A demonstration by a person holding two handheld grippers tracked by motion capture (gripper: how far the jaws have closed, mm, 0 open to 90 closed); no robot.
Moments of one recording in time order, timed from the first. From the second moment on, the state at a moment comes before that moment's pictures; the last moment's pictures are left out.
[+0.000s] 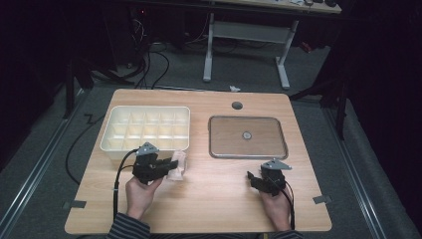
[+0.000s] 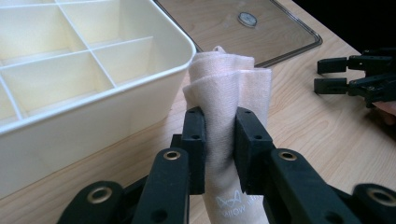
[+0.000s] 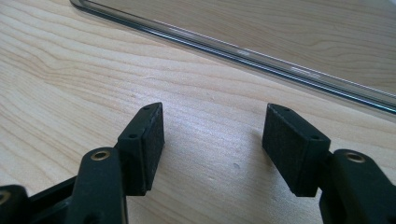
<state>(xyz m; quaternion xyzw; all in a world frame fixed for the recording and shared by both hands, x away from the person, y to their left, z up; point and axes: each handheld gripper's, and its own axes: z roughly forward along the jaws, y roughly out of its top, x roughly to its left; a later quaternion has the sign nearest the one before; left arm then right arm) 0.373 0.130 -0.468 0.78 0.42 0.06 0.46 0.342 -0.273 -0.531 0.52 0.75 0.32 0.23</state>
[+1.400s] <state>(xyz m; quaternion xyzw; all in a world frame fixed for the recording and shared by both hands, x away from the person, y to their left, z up) 0.386 0.178 -0.420 0.76 0.44 0.07 0.47 0.342 -0.273 -0.531 0.52 0.75 0.32 0.23</state>
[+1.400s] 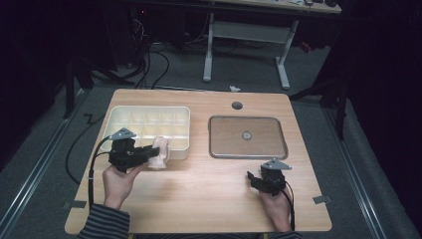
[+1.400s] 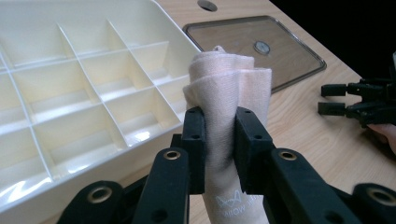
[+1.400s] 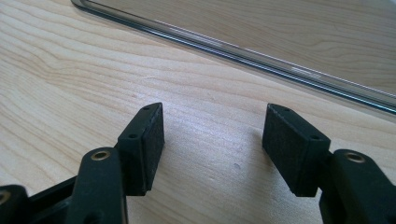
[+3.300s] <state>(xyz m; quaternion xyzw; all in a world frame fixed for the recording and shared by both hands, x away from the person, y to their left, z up) 0.462 0.204 -0.431 0.76 0.48 0.06 0.43 0.343 -0.273 -0.531 0.52 0.76 0.32 0.23</state>
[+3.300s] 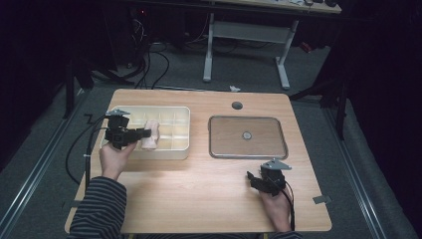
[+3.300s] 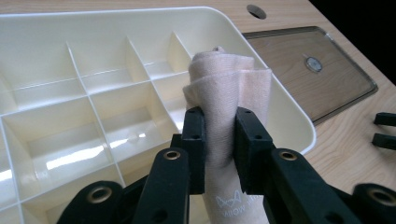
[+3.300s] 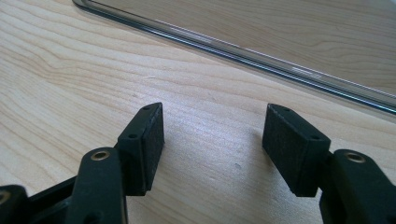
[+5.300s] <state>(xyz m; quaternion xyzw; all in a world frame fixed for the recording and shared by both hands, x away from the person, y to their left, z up) 0.474 0.193 -0.458 0.81 0.48 0.12 0.31 0.342 -0.273 -0.531 0.52 0.76 0.32 0.23</state>
